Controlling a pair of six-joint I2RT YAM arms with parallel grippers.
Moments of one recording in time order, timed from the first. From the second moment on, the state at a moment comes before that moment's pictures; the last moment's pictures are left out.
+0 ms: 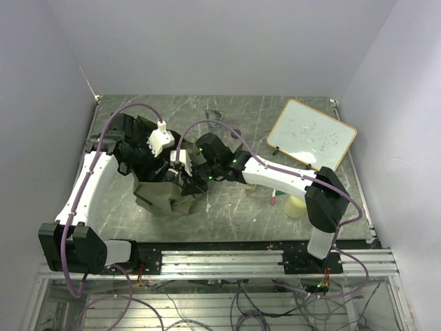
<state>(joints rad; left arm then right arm) -0.09 1.27 1.19 -1.02 0.52 0.84 0.95 1.82 1.38 -0.28 -0.66 -0.33</state>
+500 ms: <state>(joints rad) -0.08 1.37 1.34 -1.13 0.65 1.13 0.95 1.81 1.53 -0.45 -0.66 -0.31</state>
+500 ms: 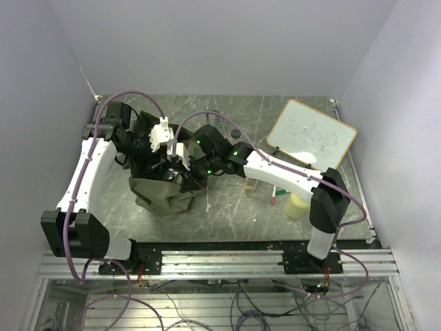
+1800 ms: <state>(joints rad) -0.18 1.51 1.39 -1.38 0.75 1.50 0.99 1.71 1.52 -0.47 -0.74 -0.30</state>
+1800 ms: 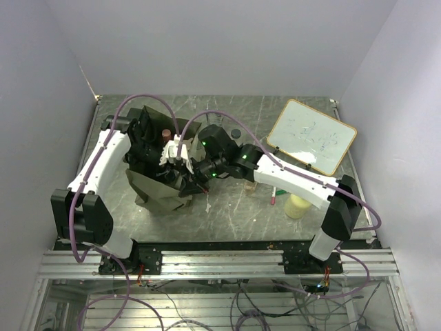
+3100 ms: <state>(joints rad) -0.20 1.49 1.38 -1.24 0.77 1.50 0.94 1.56 1.45 -0.44 -0.65 -0.38</state>
